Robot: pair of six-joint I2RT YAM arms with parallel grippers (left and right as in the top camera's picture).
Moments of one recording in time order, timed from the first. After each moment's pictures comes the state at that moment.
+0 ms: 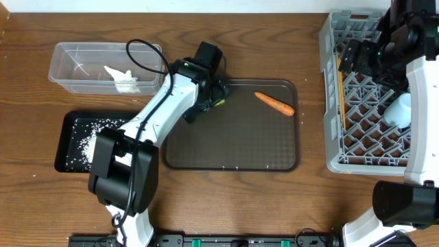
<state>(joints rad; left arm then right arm) -0.40 1.93 1.50 -0.88 -0.01 -1.07 -0.05 1.80 2.07 -1.50 -0.03 0.30</state>
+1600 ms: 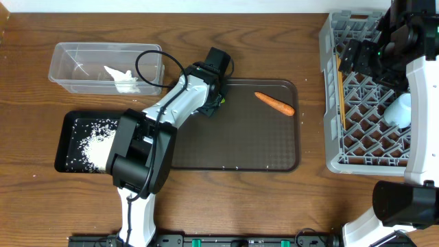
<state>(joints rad) -0.42 2.09 1.50 -0.70 -0.05 -1.46 -0.05 1.80 2.07 -1.50 -0.03 0.30</state>
